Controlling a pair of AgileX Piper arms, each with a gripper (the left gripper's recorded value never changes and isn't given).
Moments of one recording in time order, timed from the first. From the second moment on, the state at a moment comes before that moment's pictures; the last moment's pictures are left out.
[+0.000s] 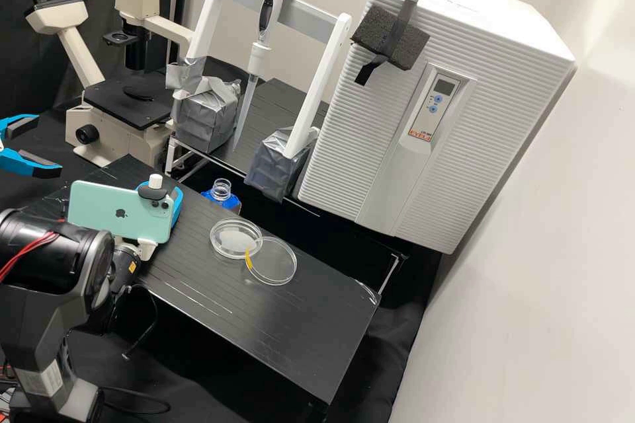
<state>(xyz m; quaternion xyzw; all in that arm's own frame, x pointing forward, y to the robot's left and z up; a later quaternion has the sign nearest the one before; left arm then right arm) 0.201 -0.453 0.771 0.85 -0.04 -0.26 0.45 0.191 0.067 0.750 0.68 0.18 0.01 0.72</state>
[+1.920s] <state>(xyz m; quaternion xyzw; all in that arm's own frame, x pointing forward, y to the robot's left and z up) 0.203 -0.451 0.774 0.86 -0.04 -0.24 0.45 0.299 0.071 0.786 0.66 0.06 0.04 0.74</state>
